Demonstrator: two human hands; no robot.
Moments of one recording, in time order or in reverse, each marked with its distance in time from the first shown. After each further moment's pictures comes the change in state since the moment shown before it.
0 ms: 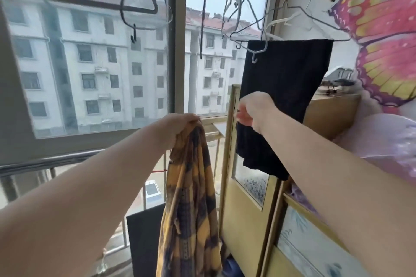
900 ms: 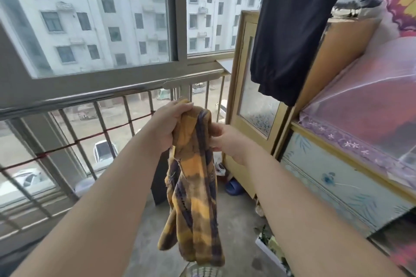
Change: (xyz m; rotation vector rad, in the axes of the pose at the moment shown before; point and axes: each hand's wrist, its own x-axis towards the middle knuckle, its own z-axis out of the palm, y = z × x) left_hand -0.036 -0.166 -0.067 -0.309 -0.275 0.078; right_hand -0.114 0.200 0.110 -0.289 -0.537 0.101
